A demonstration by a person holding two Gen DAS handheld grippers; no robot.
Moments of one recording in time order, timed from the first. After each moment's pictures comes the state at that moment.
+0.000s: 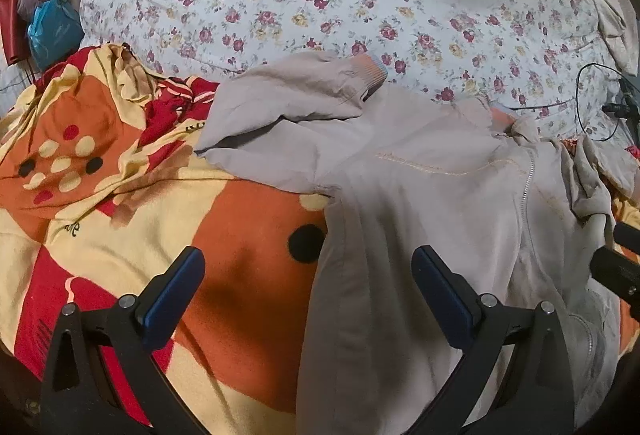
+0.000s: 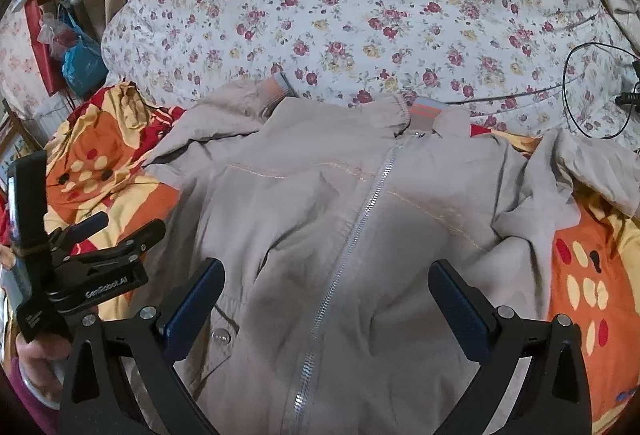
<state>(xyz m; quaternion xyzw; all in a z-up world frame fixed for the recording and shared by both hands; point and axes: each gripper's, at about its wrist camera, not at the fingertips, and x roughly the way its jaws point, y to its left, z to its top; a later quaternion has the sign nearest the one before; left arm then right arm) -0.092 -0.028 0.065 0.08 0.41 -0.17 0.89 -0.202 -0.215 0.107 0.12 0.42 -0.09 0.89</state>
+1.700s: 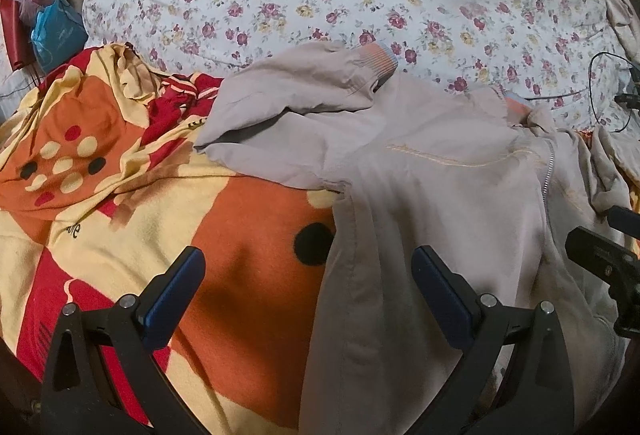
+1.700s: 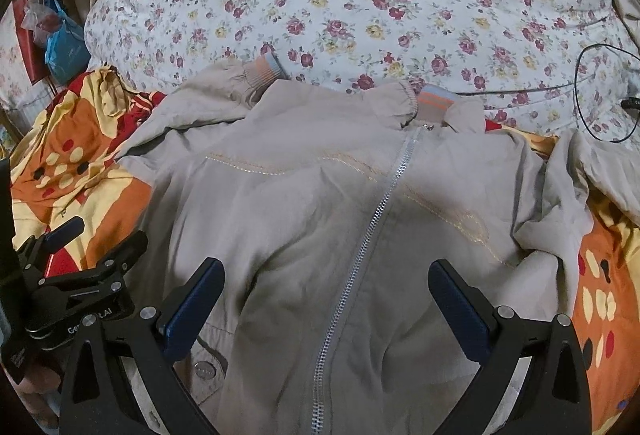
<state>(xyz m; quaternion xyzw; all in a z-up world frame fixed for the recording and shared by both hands) -0.085 -0.036 0.052 0.10 0.42 -0.15 0.89 -0.165 -0.213 0.082 0.09 0.45 -0.12 0.88</state>
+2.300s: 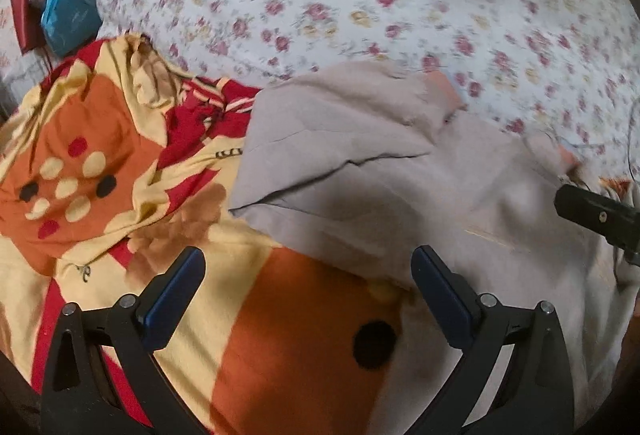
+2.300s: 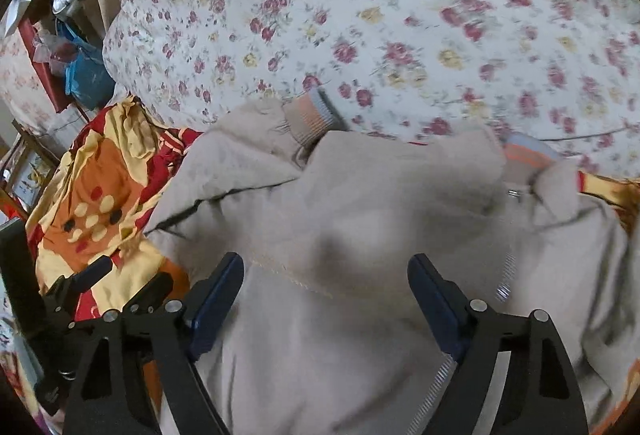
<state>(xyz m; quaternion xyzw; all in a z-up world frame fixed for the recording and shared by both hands) -0.001 -0.022 0.055 0.07 0.44 -0.10 0.89 -0.049 -0.225 0.088 0.15 0.45 -0.03 0.88</state>
